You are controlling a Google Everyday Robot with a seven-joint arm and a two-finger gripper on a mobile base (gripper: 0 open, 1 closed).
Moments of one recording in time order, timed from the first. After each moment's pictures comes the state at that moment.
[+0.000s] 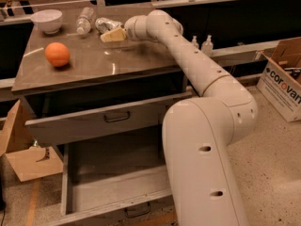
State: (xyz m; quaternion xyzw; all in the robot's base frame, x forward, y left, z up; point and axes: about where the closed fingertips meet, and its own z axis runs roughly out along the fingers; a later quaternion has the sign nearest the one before) arm 0.940 0.112 0.868 -0.33 0.73 0.20 0.56
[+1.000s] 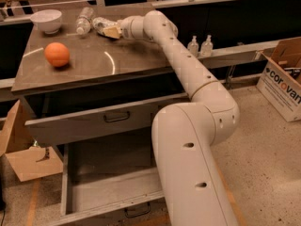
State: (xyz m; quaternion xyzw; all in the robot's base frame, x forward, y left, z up) arm 0.953 0.134 0.864 -0.33 0.72 0.23 0.57
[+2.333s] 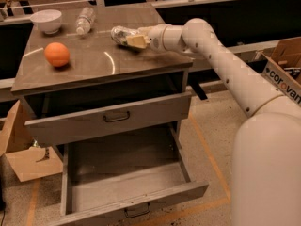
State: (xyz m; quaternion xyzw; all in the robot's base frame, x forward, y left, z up) arm 0.851 0.043 0.878 -0.34 0.70 0.28 0.56
